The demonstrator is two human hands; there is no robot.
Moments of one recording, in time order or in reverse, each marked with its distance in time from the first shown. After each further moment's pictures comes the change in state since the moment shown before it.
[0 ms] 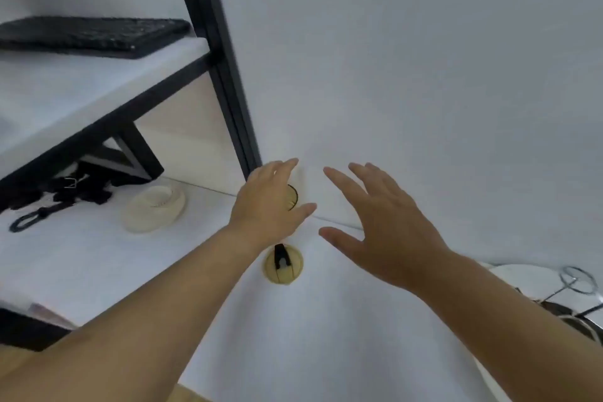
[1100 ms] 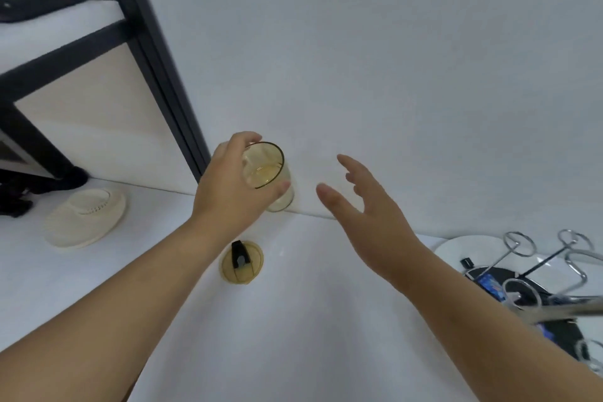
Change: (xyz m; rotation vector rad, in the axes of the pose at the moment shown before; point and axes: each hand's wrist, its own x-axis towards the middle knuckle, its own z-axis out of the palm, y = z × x) left_hand 0.009 0.022 0.013 -0.321 0.163 -0.014; right_hand -0.018 0.022 0.014 0.803 0.183 0.407
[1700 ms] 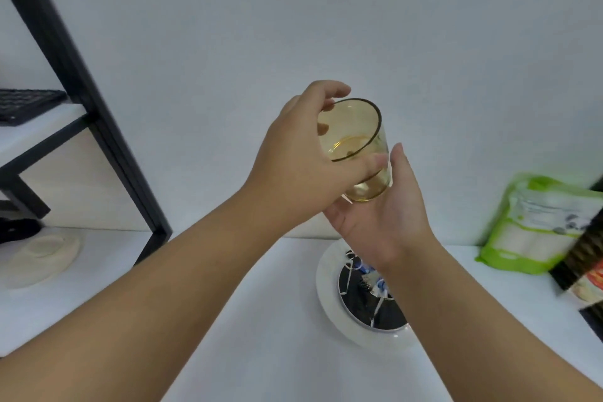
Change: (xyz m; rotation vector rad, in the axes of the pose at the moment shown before) left_hand -0.114 0.324 -0.033 -0.341 -0.161 0.390; right_hand -0.127 -0.075 -0.177 1.276 0.102 0.195
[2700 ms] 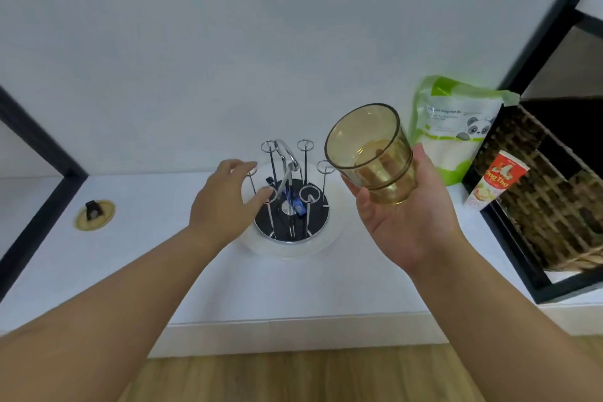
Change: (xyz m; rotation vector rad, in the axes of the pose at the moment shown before) left_hand -0.120 -0.128 0.183 0.511 -0.210 -0.261; right_hand -0.104 -0.067 -0.223 0.061 0.194 -0.004
